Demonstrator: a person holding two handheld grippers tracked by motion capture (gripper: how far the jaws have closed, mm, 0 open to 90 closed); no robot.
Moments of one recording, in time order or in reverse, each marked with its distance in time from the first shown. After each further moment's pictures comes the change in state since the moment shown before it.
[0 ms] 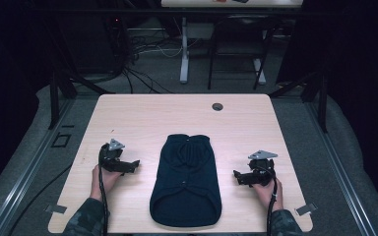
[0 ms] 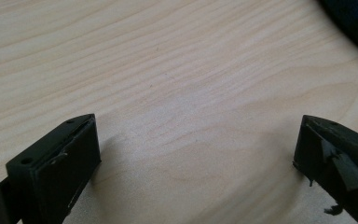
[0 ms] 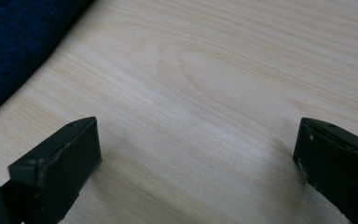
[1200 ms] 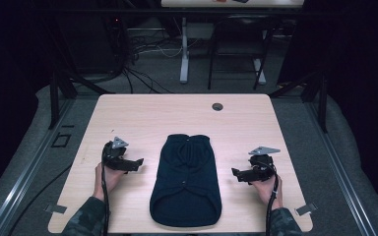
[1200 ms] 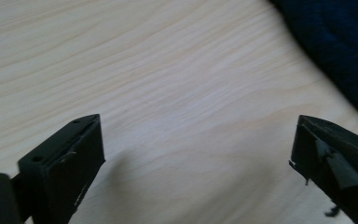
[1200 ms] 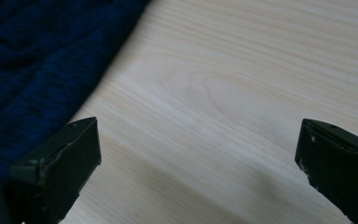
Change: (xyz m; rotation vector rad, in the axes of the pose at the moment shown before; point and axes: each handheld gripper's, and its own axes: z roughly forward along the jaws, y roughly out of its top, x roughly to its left) left arm -0.015 0.018 -0.003 -0.015 -0.057 0.014; right arm 0.006 0.020 -0.016 -0.004 0.089 0.039
